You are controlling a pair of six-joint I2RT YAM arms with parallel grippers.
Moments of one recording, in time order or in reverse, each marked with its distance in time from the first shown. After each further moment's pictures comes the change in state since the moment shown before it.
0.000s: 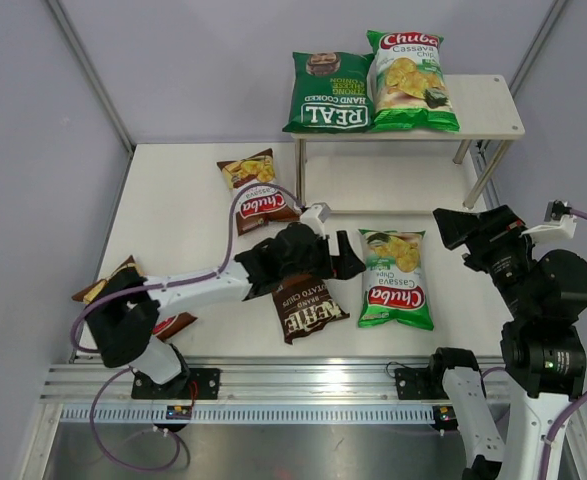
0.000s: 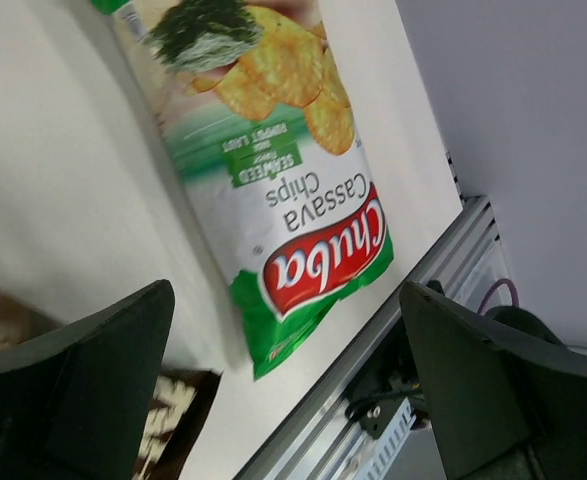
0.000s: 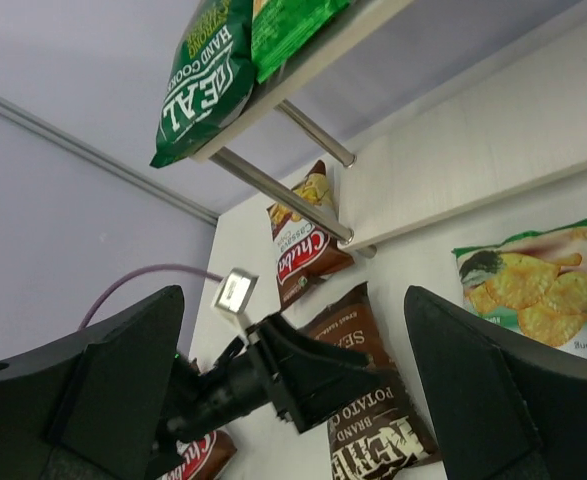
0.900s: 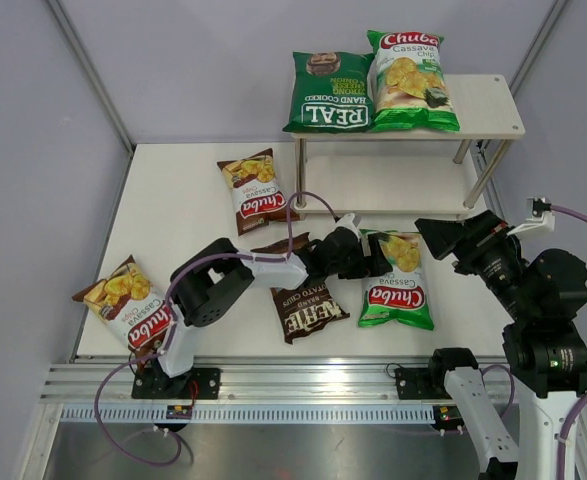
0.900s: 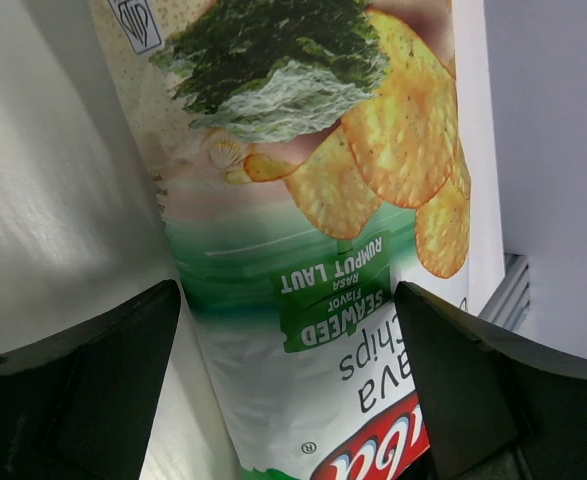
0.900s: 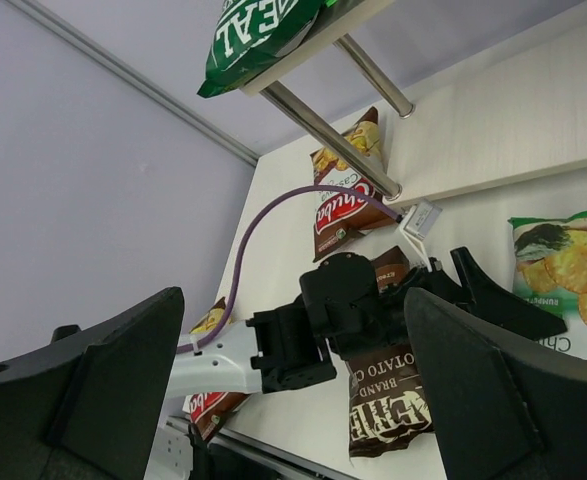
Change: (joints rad) left arm -0.032 0.557 0.300 0.161 -0.019 -0.149; right arm 0.130 -0.007 -0.026 0.013 -0.066 -0.004
